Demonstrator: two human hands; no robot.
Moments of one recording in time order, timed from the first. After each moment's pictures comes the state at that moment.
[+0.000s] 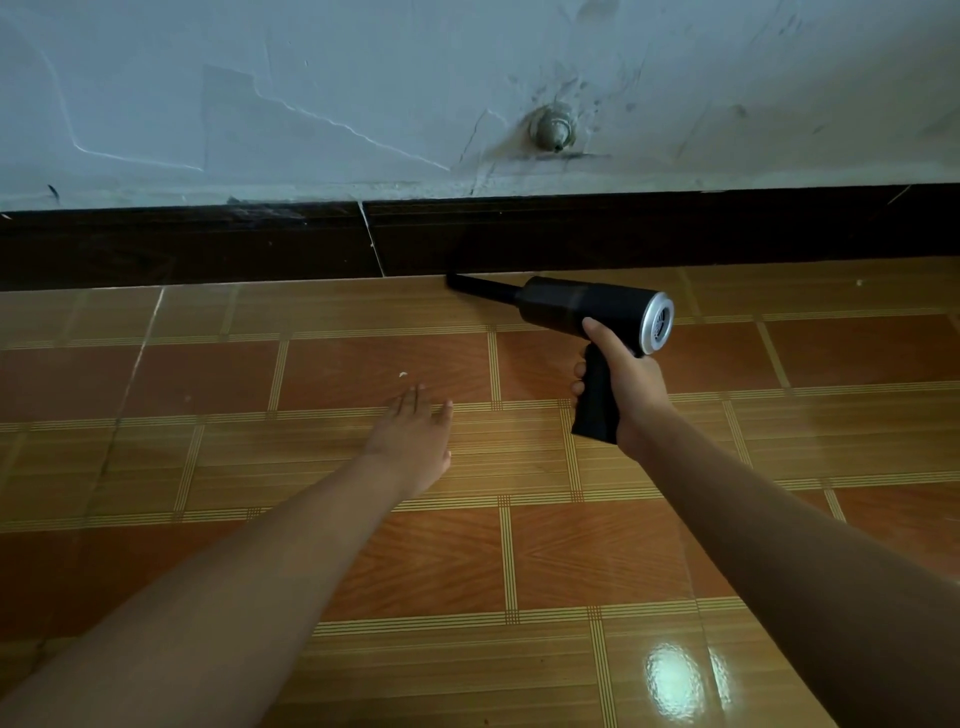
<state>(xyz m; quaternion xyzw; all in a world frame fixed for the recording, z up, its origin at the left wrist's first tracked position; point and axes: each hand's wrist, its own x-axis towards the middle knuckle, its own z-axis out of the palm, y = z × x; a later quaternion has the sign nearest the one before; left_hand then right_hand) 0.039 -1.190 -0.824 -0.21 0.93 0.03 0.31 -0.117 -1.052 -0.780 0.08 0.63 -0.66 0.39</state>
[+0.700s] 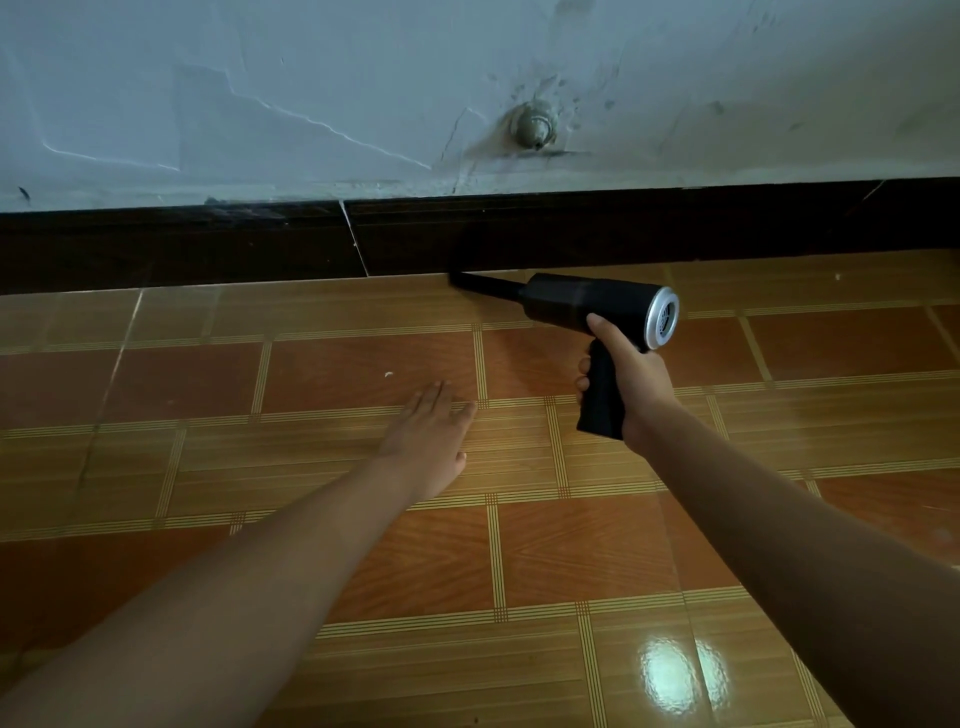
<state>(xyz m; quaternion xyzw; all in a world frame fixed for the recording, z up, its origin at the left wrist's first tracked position) 0.027 -1.174 -0.824 -0.16 0.95 0.08 0.25 -0.128 -1.039 -0.780 0.07 0.65 -0.66 0.38</state>
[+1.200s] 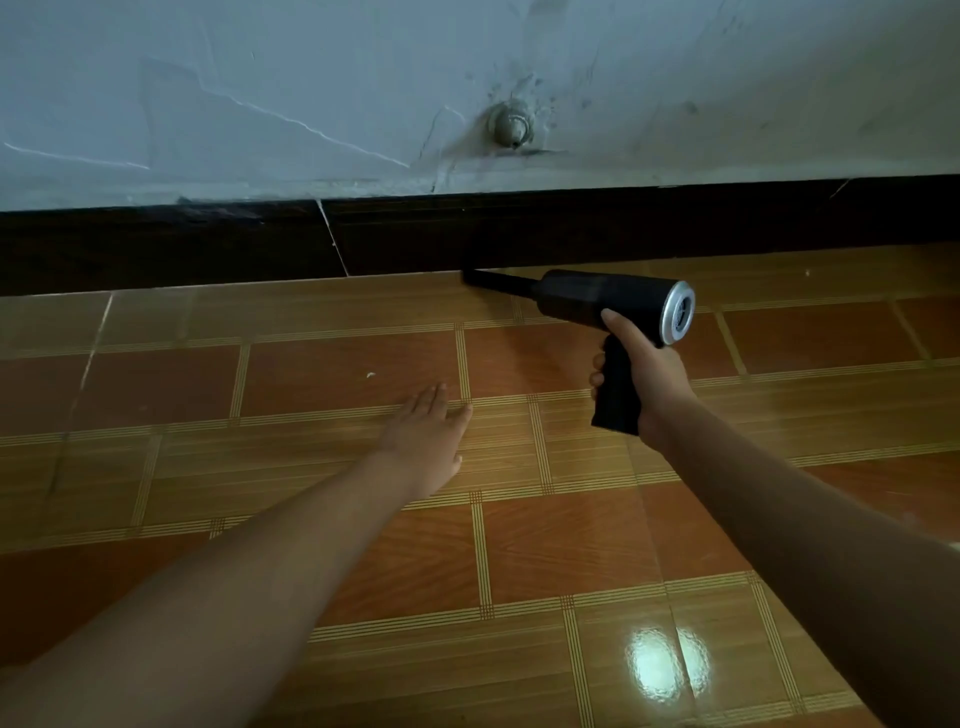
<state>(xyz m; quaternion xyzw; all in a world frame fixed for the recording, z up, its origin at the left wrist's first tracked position) 0.017 -1.168 -0.826 -0.15 0.94 0.07 0.28 -0.141 -1.017 -0.770 0.08 0.64 -0.67 0.36</state>
